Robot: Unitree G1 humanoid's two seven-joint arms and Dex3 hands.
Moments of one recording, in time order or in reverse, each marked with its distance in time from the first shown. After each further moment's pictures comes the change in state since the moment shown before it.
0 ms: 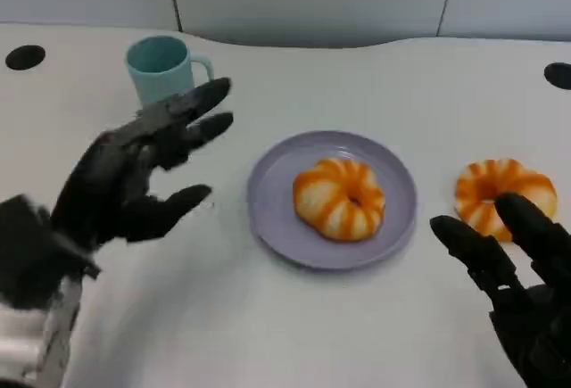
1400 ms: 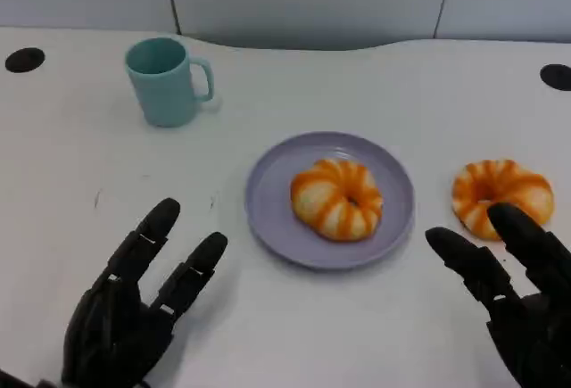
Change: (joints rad) left arm 0.224 -0.304 0.396 0.092 -0.194 0.471 -0.445; right arm 0.005 -0.012 -0.013 0.031 0.003 0.027 0.020
